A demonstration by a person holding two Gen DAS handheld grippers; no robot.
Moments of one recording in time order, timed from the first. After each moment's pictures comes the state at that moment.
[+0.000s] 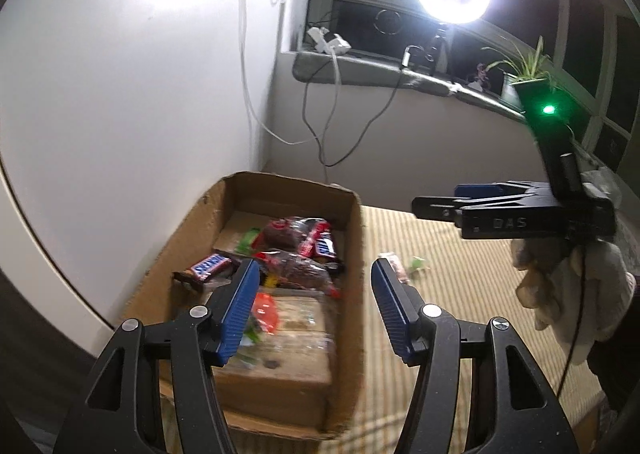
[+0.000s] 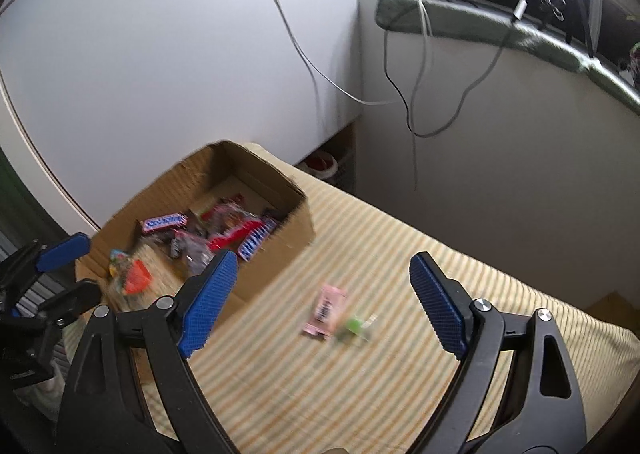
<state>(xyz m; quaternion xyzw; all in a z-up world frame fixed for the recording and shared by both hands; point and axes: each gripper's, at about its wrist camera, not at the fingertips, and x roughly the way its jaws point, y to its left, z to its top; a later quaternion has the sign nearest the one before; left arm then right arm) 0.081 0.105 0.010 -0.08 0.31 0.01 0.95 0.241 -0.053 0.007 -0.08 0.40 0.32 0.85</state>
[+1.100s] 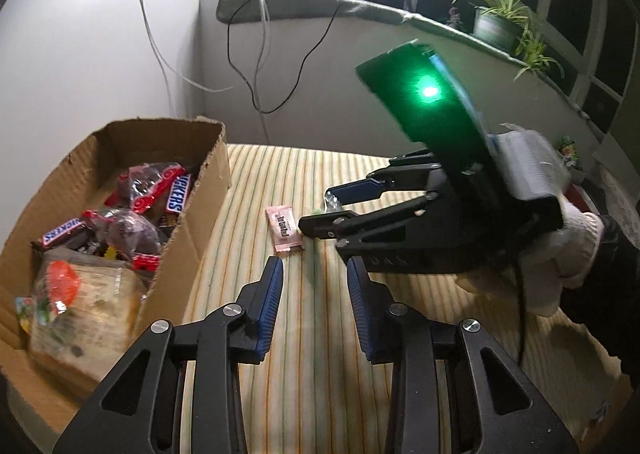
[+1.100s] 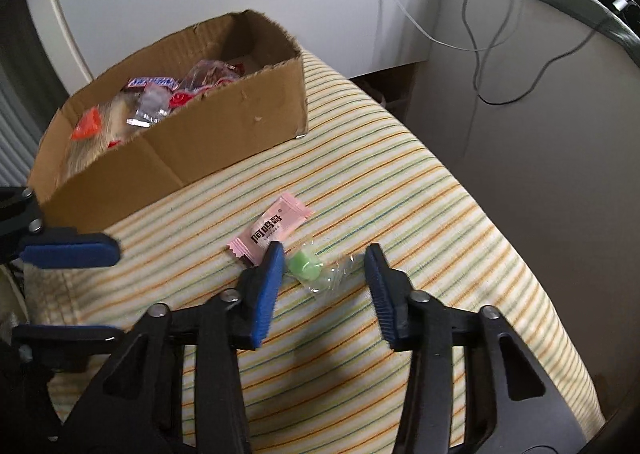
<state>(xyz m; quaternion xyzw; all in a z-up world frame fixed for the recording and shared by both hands) 0.139 -0.006 -0.046 -0.06 0.39 -0.03 0.92 0.271 -0.069 -0.085 -0.22 0.42 0.45 0.76</state>
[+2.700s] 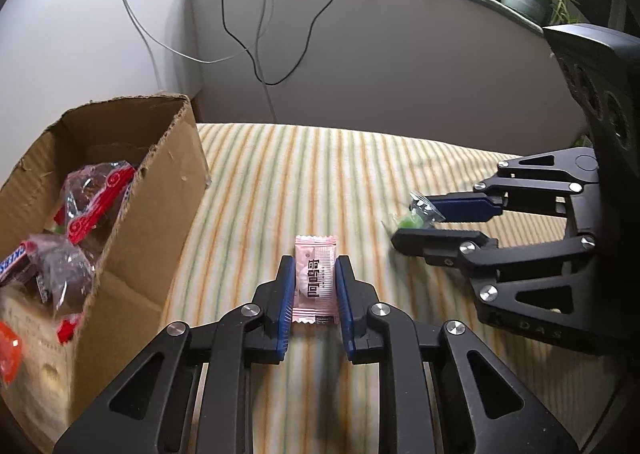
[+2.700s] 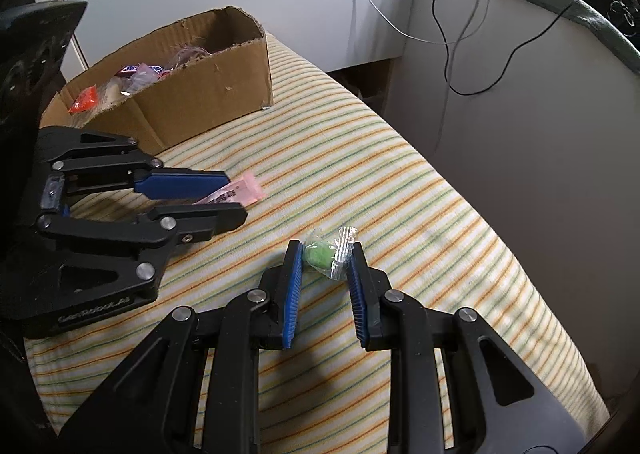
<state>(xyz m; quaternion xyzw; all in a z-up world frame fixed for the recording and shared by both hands) 0.196 -0.008 -0.075 -0.05 0.43 -0.02 0.90 0.266 -0.106 -0.085 -0.21 0.42 0.45 0.76</state>
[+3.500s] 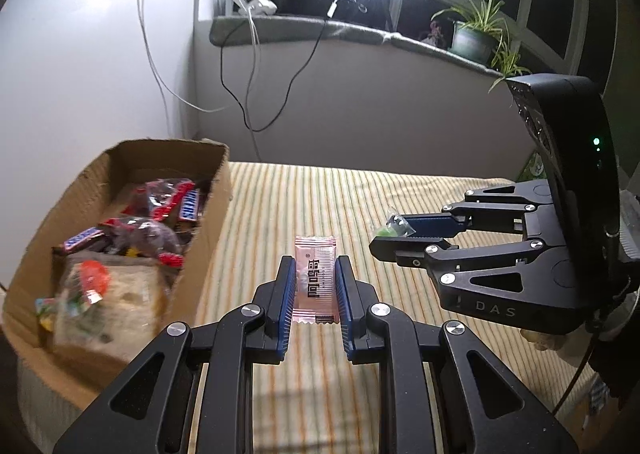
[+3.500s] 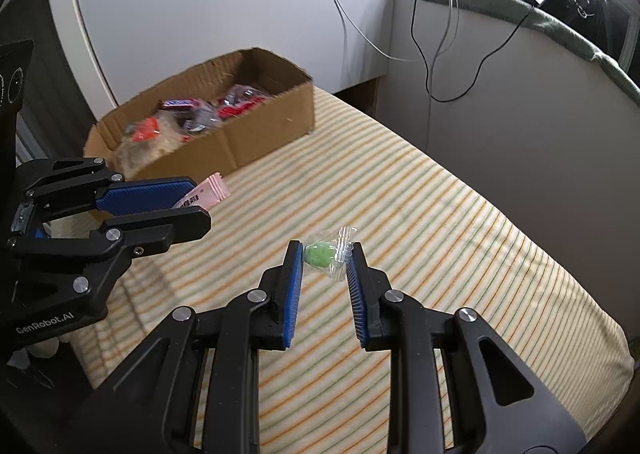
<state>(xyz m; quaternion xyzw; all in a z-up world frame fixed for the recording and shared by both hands) 0.105 0.005 -0.014 -0.06 0.35 -0.06 0.93 0.188 -0.123 -0.027 -0.15 0.40 0.41 0.80</state>
